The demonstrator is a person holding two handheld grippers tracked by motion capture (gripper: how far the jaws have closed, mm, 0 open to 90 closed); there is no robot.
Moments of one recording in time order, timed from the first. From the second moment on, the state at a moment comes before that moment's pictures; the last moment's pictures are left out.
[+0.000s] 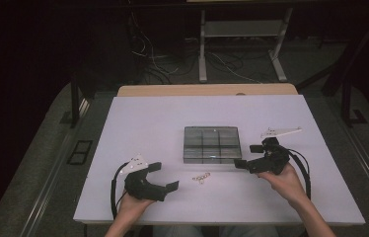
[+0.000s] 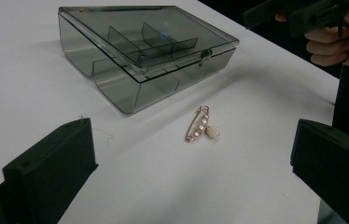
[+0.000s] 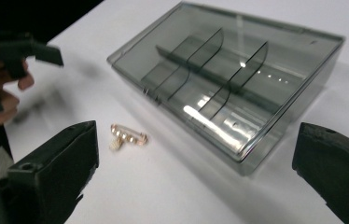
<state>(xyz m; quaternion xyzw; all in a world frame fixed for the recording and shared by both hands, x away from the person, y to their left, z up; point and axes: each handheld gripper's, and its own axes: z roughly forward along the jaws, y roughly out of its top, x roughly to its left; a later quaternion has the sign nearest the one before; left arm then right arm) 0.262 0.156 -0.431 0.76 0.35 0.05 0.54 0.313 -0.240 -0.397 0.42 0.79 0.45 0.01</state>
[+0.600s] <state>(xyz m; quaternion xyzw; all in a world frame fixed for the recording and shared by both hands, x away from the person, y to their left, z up) 0.261 0.155 -0.431 0.76 0.35 0.05 0.54 0.313 -0.245 -0.419 0.40 0.82 0.40 0.03</state>
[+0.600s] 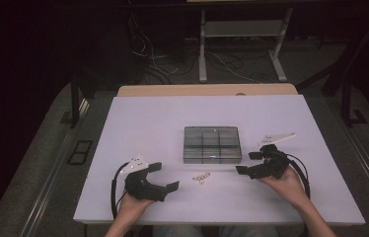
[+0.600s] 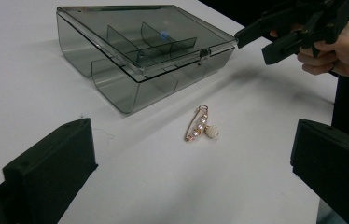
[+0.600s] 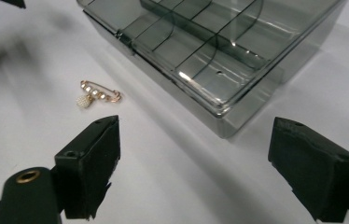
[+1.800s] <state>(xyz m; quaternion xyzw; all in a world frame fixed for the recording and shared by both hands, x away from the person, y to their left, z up) 0.260 0.155 -0.431 0.77 0.35 0.05 0.54 0.316 -0.244 -0.419 0.41 0.81 0.41 0.06</state>
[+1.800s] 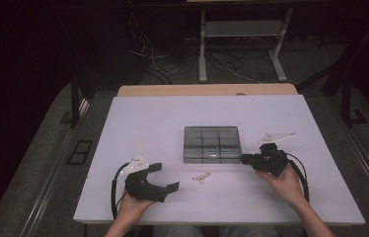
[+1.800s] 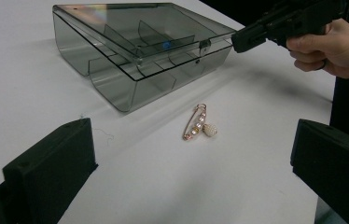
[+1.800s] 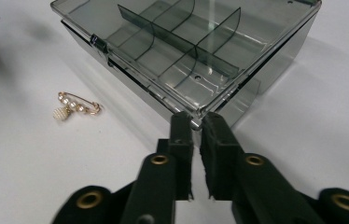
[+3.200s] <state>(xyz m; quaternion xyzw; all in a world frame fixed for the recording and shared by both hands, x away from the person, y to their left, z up) 0.316 0.148 -0.406 0.77 0.35 0.03 0.53 0.353 -0.250 -0.388 0.41 0.79 0.45 0.04</state>
